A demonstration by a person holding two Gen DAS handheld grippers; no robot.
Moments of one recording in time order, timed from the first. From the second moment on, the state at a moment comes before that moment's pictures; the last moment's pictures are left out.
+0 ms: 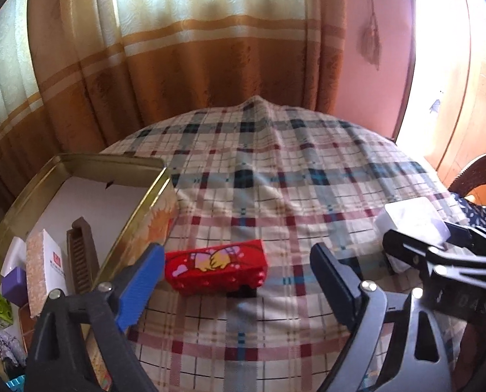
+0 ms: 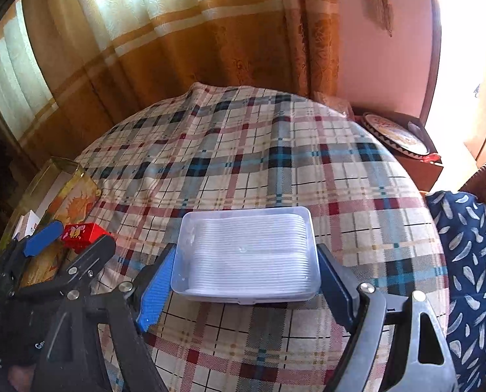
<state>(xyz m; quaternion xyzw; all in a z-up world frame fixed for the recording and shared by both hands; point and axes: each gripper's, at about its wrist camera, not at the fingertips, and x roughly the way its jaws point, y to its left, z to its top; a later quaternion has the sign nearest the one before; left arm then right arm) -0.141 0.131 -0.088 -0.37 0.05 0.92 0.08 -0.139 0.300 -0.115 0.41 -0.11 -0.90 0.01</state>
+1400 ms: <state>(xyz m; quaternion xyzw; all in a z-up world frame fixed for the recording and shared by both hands) -0.141 0.148 -0.067 -0.38 0.24 0.87 0.19 -0.138 0.304 -0.117 0.42 -0.13 -0.90 0.02</state>
